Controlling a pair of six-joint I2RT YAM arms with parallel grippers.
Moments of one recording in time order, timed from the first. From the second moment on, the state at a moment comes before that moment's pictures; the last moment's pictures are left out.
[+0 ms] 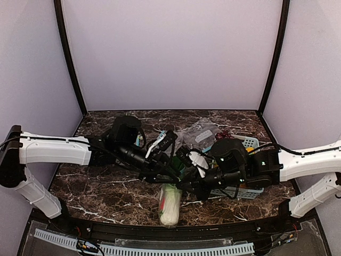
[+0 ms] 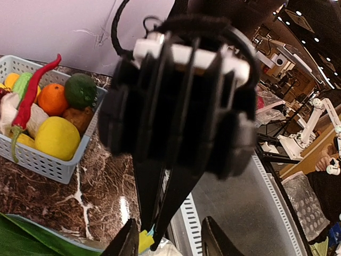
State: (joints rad) left arm -0.95 1.47 0.97 0.07 0.92 -0.11; right arm 1.27 1.27 0.87 -0.17 -0.09 0.31
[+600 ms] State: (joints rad) left arm -0.96 1.55 1.01 0.04 0.96 -0.04; right arm 1.24 1.26 0.85 -0.17 -0.18 0.31
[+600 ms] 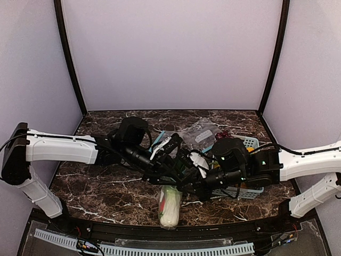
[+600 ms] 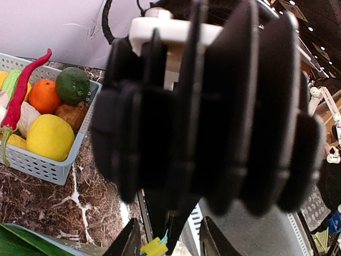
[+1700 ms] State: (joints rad) left arm -0.96 1.57 1.05 -0.06 0.88 0.04; right arm 1.23 1.20 0.81 -0.19 -0.11 0.35
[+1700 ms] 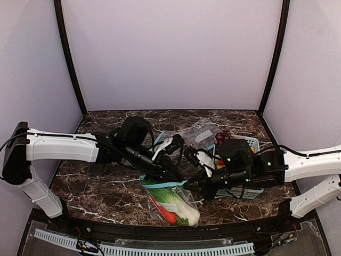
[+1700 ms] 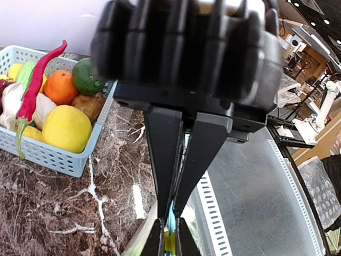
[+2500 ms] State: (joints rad) left arm -0.91 1.44 1.03 -0.34 0.75 0.13; right arm 1.21 1.19 0.82 -0.27 0.08 0.36
